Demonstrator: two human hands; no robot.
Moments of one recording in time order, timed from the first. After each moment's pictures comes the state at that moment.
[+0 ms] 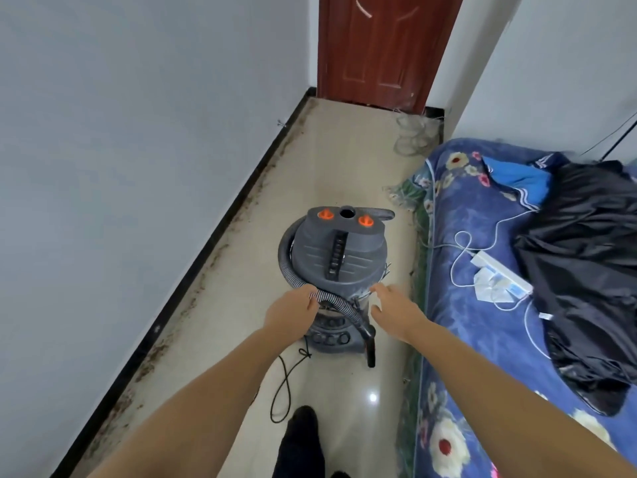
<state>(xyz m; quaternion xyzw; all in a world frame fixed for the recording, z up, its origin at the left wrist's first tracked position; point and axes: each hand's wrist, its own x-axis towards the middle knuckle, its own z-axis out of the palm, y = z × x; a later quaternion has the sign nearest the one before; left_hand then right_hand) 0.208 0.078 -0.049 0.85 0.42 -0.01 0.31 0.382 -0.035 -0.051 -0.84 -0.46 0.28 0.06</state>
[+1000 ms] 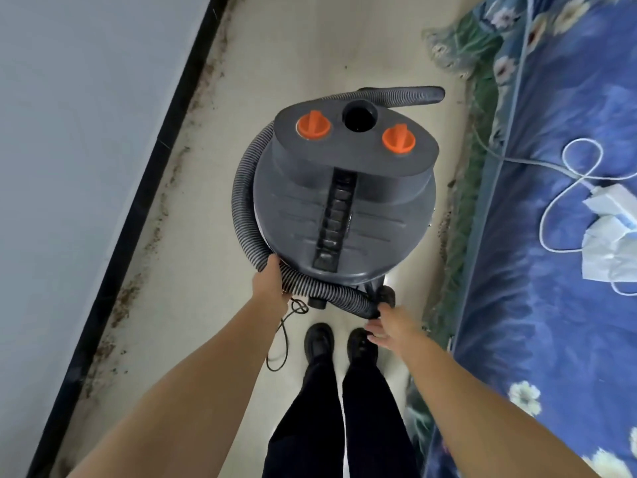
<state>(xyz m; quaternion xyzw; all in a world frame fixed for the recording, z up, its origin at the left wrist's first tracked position) 0.343 0.215 -0.319 0.15 0.75 0.12 0.64 0.465 0.054 -0.358 -0.73 0.20 0.60 0.27</state>
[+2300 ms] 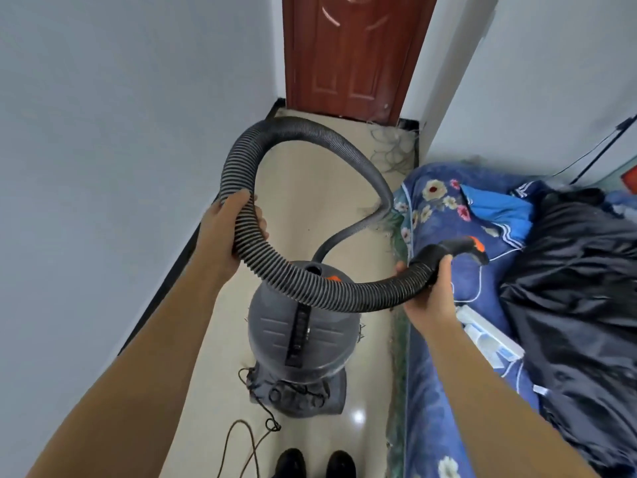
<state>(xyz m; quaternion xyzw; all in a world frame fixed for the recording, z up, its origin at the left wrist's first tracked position) 0.389 0.289 0.067 0.42 0.35 0.35 0.76 0.597 0.086 -0.031 -0.43 0.14 0.34 0.83</state>
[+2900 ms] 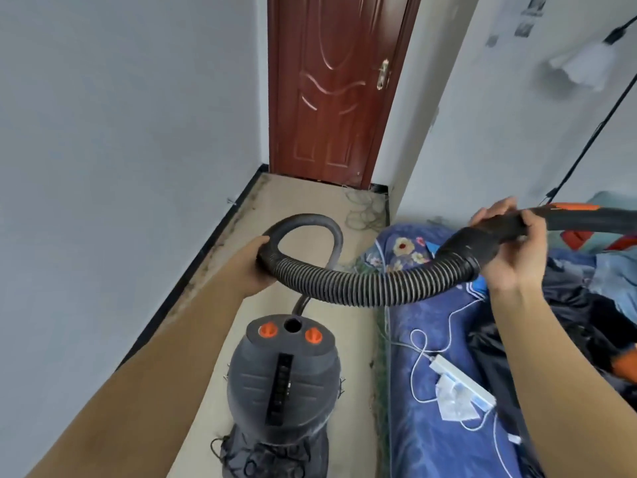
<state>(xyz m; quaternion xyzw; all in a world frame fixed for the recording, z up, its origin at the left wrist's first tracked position) 0.444 0.312 0.077 0.33 0.35 0.19 0.85 0.674 0.045 0.165 -0.17 -0.12 0.29 0.94</state>
